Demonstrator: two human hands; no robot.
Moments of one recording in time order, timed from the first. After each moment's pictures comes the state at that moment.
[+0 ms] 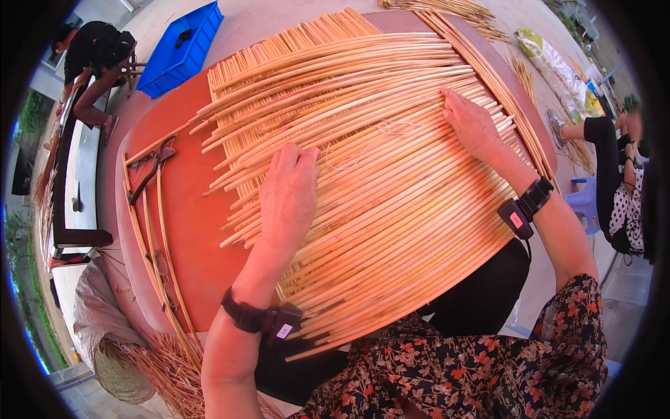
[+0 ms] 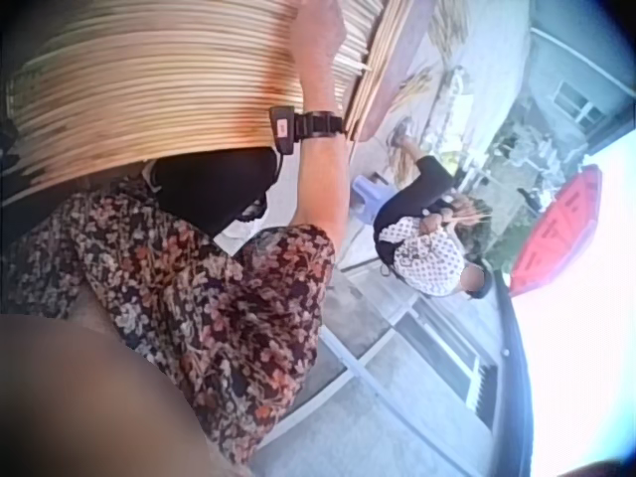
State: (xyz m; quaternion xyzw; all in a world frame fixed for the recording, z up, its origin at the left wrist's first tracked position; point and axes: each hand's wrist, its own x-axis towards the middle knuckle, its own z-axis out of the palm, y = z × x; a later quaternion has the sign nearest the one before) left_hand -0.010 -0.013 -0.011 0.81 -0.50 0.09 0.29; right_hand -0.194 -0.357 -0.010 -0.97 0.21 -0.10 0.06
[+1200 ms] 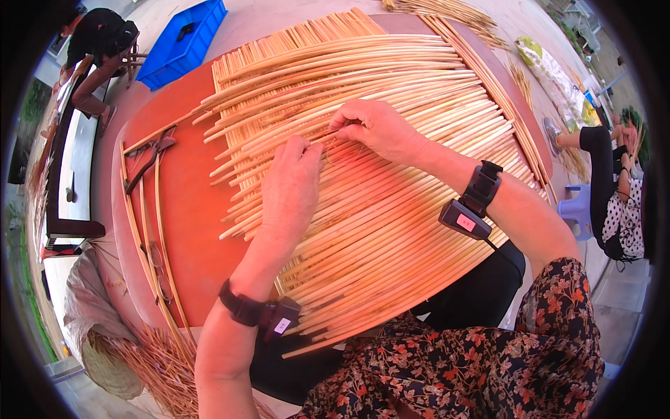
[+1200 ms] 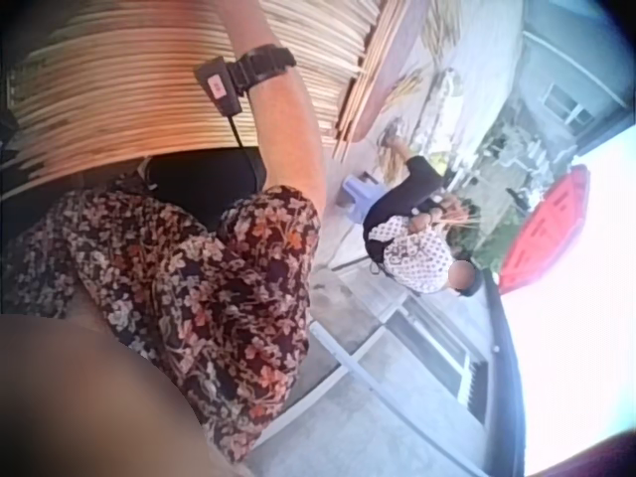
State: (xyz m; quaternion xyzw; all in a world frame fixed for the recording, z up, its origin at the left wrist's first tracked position) left_hand -0.011 -0.011 -0.008 0.82 -0.48 0.05 0.31; right_hand -0.078 -0.227 0.008 -0.91 0.02 -0.10 0.40
